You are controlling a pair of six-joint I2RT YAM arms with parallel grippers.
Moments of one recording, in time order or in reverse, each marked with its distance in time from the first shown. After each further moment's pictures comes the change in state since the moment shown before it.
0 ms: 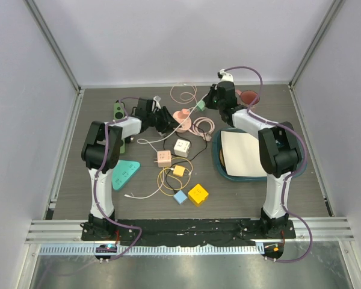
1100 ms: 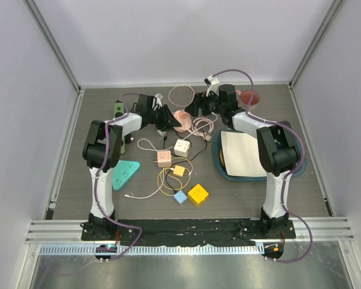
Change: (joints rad) left arm 0.002 0.012 0.078 -0.106 0.018 0.080; right arm -0.007 0.019 -0.020 0.077 -0.507 -0.172
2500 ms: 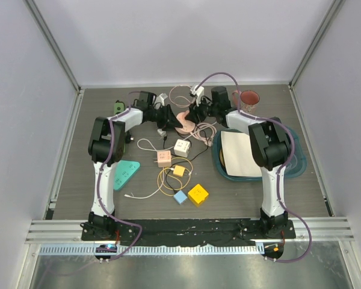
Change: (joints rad) left arm 0.024 0.143 0.196 -0.163 0.246 0.127; right arm 0.020 0.124 0.092 -0.114 -0.171 -0.568
